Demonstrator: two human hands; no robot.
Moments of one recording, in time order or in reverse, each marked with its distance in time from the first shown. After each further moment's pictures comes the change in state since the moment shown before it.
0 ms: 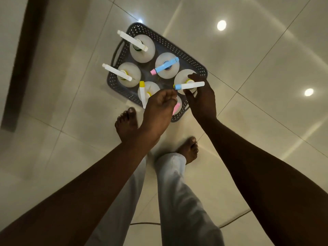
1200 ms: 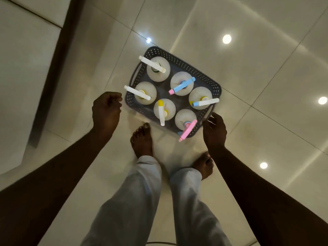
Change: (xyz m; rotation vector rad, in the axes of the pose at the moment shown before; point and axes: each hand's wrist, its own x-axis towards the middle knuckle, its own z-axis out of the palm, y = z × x) left_hand 0.081 -0.041 -0.177 0.139 0.364 0.120; right_hand -0.043 0.011 0.039 0.290 0.112 0.696
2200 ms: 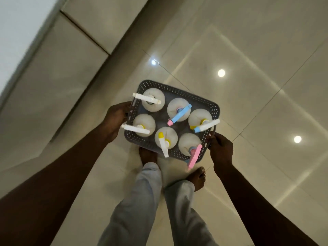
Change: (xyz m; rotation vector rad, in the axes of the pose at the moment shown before) left_hand -0.021 0.066 -0.105 -0.348 -0.279 -0.232; right_hand -0.102 -0.128 -0.048 -0.012 -0.067 -0.031
